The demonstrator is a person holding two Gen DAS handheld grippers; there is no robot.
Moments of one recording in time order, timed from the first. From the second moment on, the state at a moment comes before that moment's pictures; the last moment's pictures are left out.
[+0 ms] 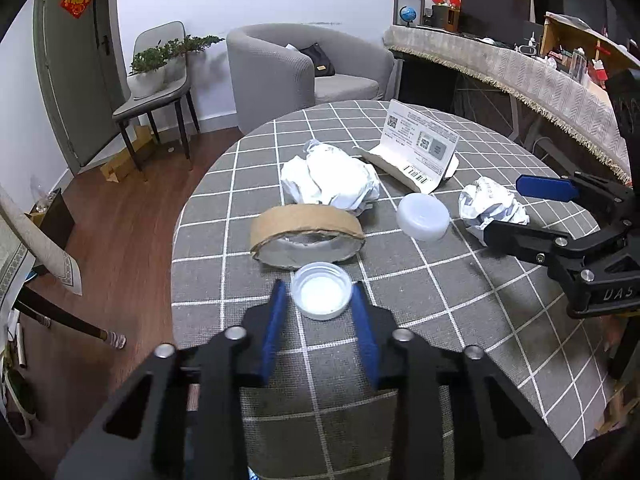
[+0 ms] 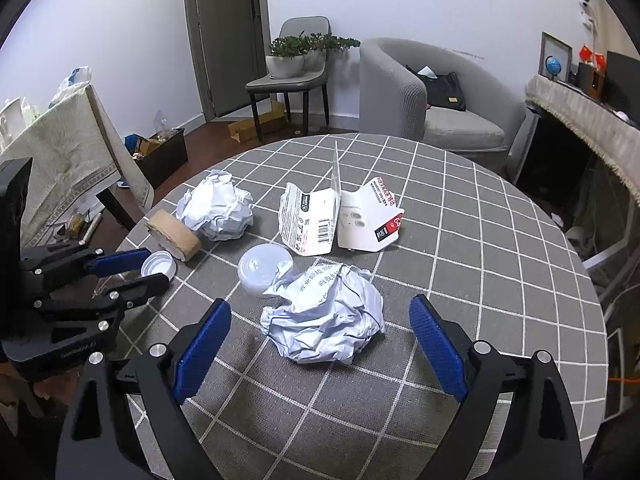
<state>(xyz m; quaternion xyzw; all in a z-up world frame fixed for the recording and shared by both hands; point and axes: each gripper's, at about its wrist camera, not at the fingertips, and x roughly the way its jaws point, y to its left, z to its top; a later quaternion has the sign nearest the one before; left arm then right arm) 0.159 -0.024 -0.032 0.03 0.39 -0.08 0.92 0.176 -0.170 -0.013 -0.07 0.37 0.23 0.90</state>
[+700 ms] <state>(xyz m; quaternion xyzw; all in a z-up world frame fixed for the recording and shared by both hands) 0.129 0.010 -0.017 0.00 0.38 -0.08 0.92 0.181 -0.155 -0.024 -0.07 0.41 0.20 0.89</state>
